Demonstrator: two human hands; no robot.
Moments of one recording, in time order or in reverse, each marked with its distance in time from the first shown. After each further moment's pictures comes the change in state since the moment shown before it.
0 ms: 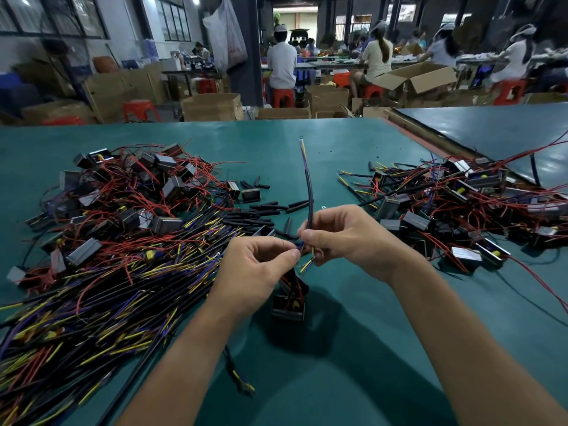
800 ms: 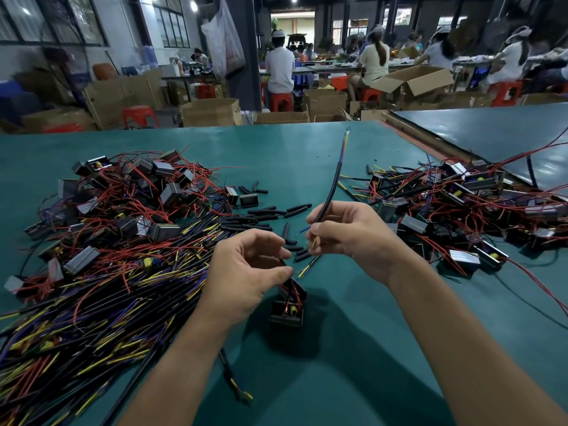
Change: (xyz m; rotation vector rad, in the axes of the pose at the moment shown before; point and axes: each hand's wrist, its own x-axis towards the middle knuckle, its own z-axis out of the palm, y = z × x) left_hand 0.001 0.002 -0.004 -0.092 0.047 -0.040; right_hand -0.002 -0.006 -0.004 0.227 0.160 0.012
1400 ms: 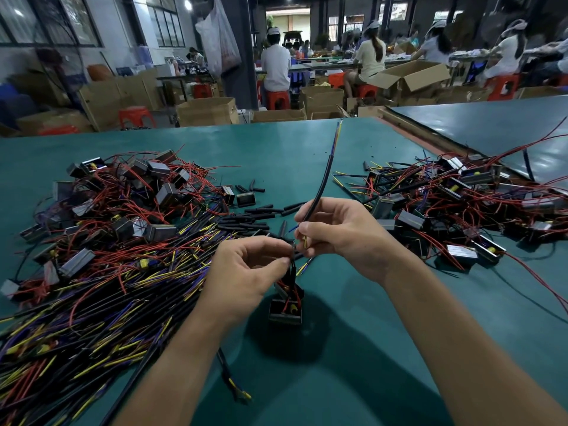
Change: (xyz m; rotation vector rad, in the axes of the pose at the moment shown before) left_hand -0.001 0.001 0.002 0.059 -0.077 0.065; right_hand -0.003 0.000 0.006 0.008 -0.078 -0.069
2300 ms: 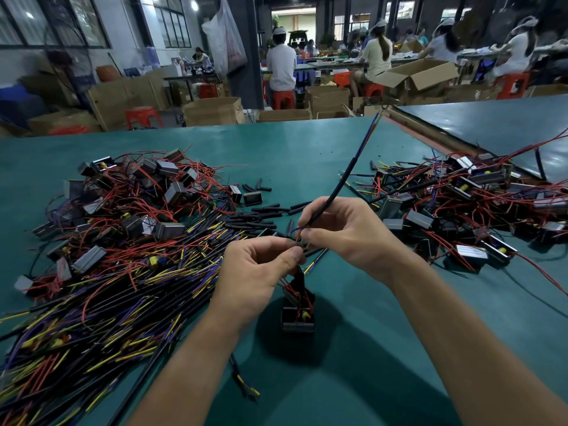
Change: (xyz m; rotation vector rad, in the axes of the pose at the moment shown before) left_hand -0.002 -0.001 0.004 -0.112 0.042 -0.040; right_hand 0.000 0.001 0.008 -0.140 -0.008 -0.117
